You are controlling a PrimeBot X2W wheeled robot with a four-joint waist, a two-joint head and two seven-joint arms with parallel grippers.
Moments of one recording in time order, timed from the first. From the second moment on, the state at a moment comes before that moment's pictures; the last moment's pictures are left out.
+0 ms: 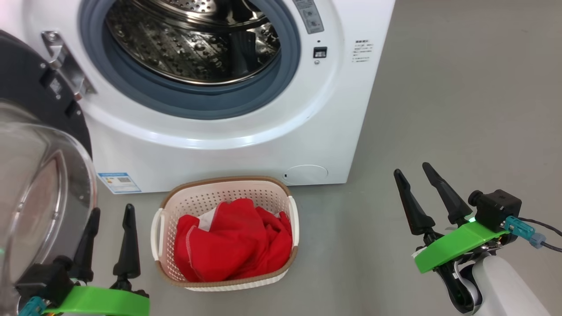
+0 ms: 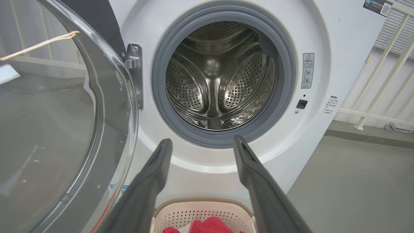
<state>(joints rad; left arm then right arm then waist) -0.08 0.22 -0.18 0.07 -0.53 0.01 -0.24 -0.31 -0.21 0.21 0.33 0.48 0.13 -0.26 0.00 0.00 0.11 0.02</state>
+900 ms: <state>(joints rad) -0.04 0.22 -0.19 0.07 -0.54 0.07 -0.24 -0.30 -0.22 0.24 0.34 0.49 0.13 -0.26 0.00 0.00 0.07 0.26</state>
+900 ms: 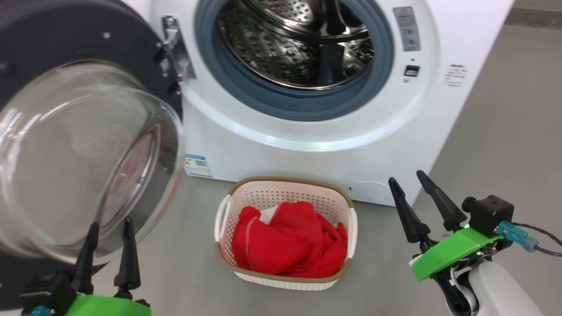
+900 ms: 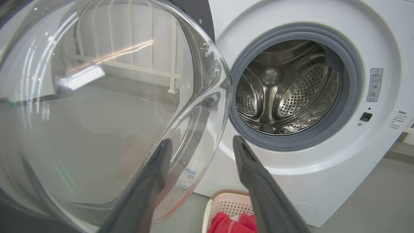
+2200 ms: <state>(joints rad) -0.02 0.22 -0.20 0.09 -0.53 0.12 -0.24 -0.28 -0.22 0.27 0.35 0.50 0.13 -0.26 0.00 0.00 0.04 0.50</state>
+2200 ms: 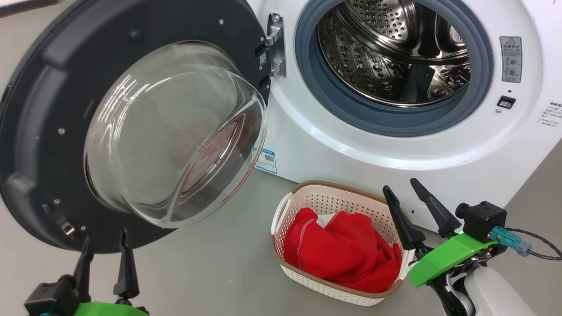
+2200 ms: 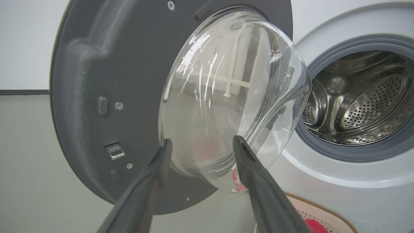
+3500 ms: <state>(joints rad) -0.02 0.31 -0.13 -0.09 -0.54 0.15 -0.24 -0.28 -0.22 0.26 0.35 0.50 0.13 -0.26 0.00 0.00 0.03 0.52</state>
